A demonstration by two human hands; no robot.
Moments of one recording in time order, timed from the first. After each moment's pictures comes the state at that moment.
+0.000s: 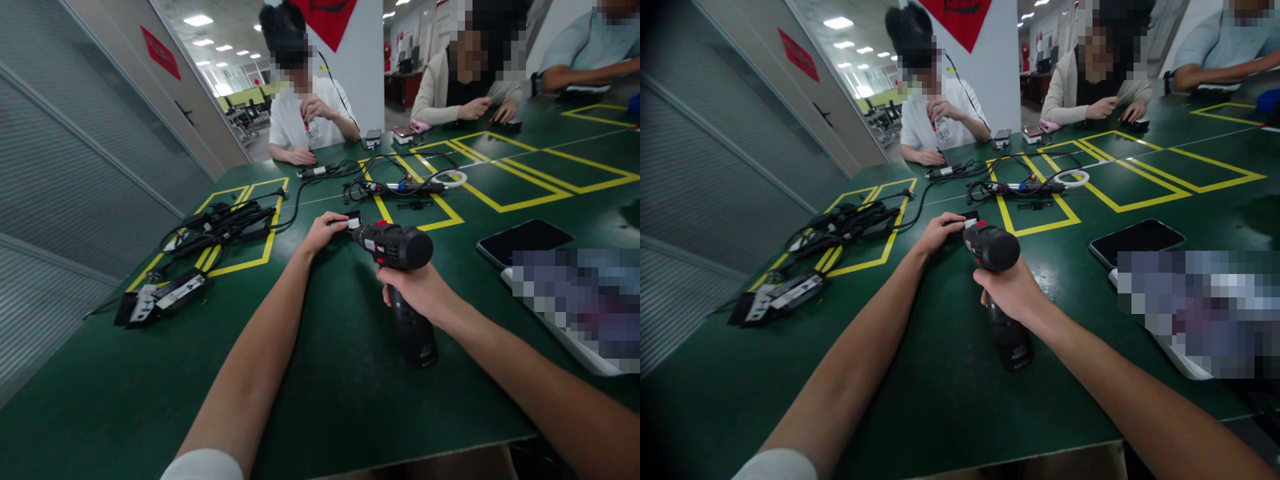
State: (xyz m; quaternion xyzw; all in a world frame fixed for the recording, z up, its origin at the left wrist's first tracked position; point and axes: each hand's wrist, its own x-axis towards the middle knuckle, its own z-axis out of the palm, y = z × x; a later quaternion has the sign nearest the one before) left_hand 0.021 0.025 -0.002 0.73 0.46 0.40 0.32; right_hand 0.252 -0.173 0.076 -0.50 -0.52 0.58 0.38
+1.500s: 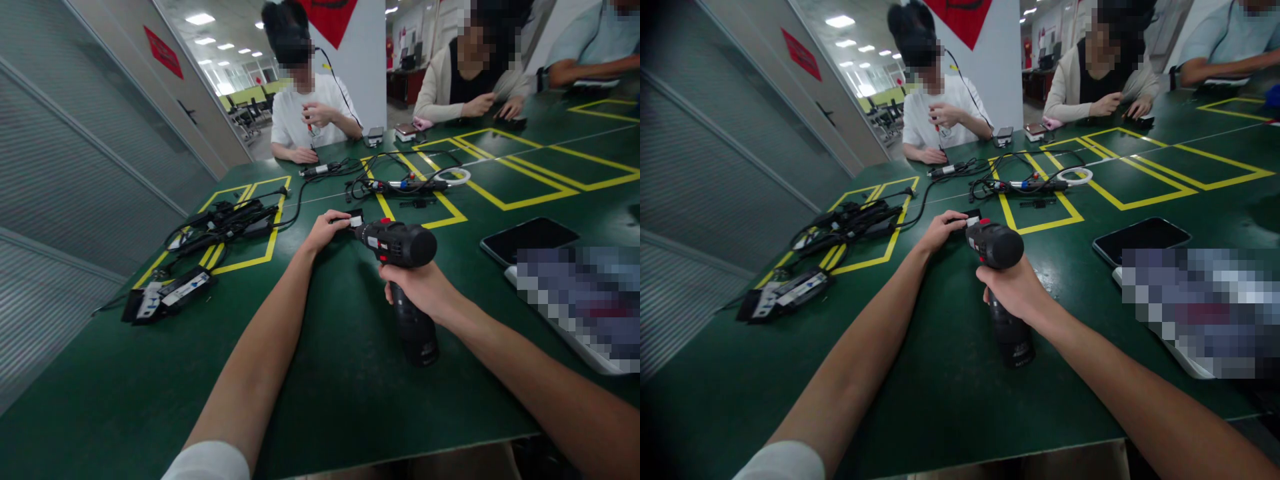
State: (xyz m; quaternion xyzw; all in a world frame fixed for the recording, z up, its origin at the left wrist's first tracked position) left_hand 0.022 0.025 -0.001 0.73 0.46 0.40 0.32; right_hand 0.251 -0.174 0.077 -0.51 -0.51 0.58 0.38
